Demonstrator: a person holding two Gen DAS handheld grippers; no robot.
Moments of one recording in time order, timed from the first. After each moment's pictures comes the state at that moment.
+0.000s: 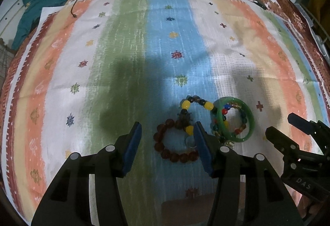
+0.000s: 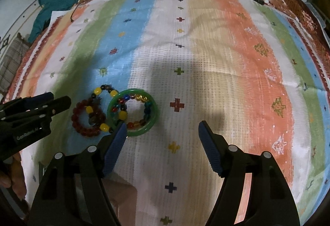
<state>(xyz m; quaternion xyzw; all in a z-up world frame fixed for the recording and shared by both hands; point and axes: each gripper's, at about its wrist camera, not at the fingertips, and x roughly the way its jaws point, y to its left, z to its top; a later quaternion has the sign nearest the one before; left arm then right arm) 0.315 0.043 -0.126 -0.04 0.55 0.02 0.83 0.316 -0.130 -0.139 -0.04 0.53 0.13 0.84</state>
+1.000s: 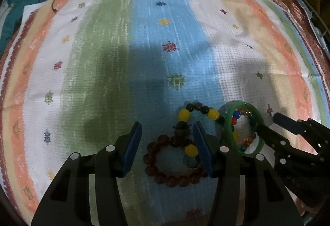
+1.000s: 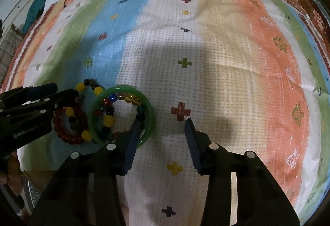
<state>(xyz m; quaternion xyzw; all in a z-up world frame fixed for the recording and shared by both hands) 0.351 0.043 -0.163 -0.04 0.59 -0.02 0.81 0.346 -0.118 -0.177 -0.05 0.56 0.13 0.81</state>
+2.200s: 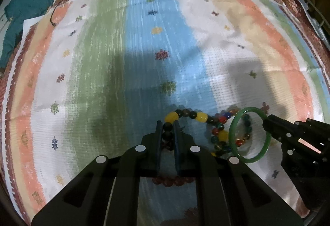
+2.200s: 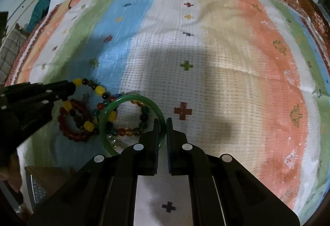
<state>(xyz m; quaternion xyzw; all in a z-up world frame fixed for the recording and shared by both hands) 0.350 0.029 -0.147 -0.01 0.57 -0.02 0.82 0.337 -0.124 -0.165 -0.06 0.55 0.14 0.82</state>
